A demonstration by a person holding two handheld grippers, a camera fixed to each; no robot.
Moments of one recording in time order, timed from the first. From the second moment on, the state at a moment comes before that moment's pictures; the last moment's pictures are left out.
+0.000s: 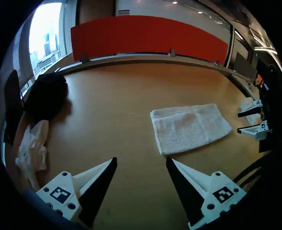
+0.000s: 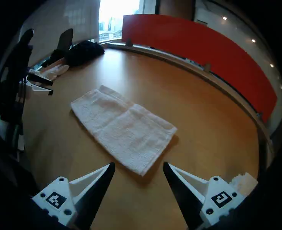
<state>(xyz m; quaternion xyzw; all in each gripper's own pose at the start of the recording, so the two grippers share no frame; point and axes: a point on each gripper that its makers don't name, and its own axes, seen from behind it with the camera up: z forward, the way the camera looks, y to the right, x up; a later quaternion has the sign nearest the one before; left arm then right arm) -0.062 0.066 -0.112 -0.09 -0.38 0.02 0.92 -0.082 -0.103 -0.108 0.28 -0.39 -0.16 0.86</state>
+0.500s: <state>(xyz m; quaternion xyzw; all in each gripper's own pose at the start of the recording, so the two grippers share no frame) -0.051 0.051 -0.127 -0.07 -0.34 0.01 0.94 -0.095 -0.103 -0.105 0.30 -0.41 -0.18 0.84</state>
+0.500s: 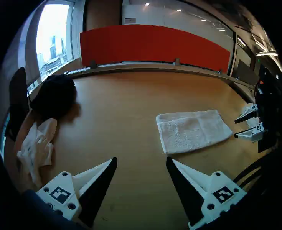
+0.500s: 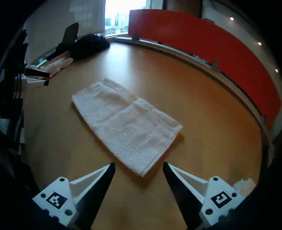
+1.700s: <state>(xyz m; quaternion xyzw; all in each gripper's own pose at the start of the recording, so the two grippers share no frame) -0.054 0.030 -0.163 -0.04 -0.35 0.00 0.94 -0.123 -0.090 -0.110 0.32 -0.46 -0.18 0.81</state>
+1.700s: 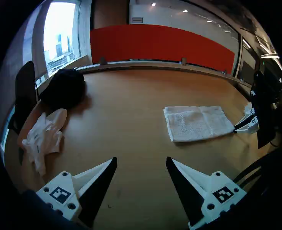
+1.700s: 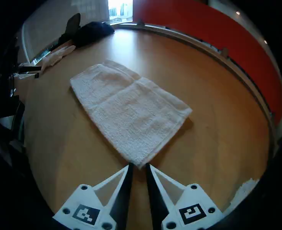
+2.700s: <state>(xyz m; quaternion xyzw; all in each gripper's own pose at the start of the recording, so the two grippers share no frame) -0.048 0.035 -0.161 -0.05 -0.34 0.01 0.94 -0.067 -0.099 -0.087 0.32 -0.41 -0.18 0.84</state>
